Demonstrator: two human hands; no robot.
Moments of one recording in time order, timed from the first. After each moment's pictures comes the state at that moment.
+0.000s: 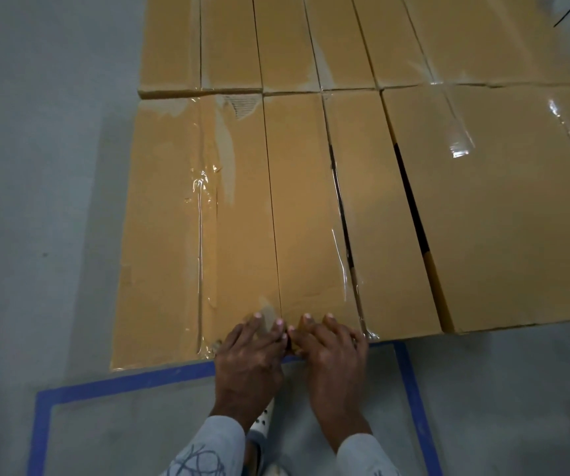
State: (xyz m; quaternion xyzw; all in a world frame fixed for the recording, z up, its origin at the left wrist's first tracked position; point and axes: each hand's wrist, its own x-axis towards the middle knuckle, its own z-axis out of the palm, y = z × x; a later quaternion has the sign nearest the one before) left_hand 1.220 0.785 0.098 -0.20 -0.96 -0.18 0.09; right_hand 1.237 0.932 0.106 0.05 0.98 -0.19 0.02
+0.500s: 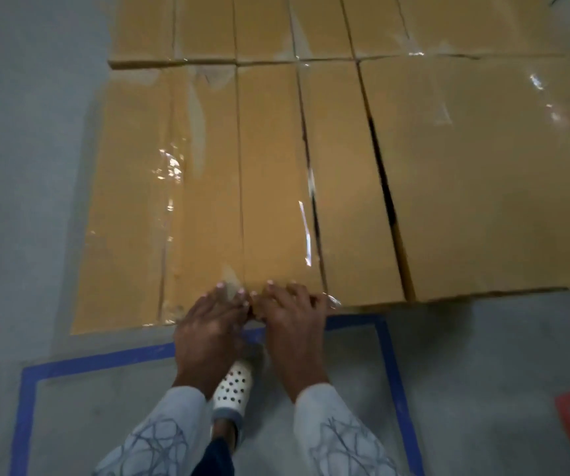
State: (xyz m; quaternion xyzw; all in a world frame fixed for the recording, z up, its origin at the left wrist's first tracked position) left_hand 1.231 0.796 0.097 -0.14 -0.97 -0.18 0.12; right_hand 1.234 0.945 0.113 -0.02 0.98 -0.18 0.01
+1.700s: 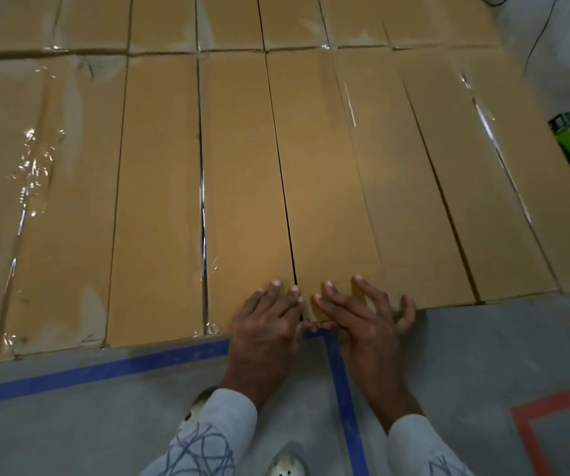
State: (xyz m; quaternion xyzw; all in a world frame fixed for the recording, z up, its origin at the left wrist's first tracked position) left_hand 1.215 1.061 0.089 -0.21 -0.96 -0.17 0.04; right_hand 1.245 1.241 0.073 0.00 0.97 -0.20 -0.13
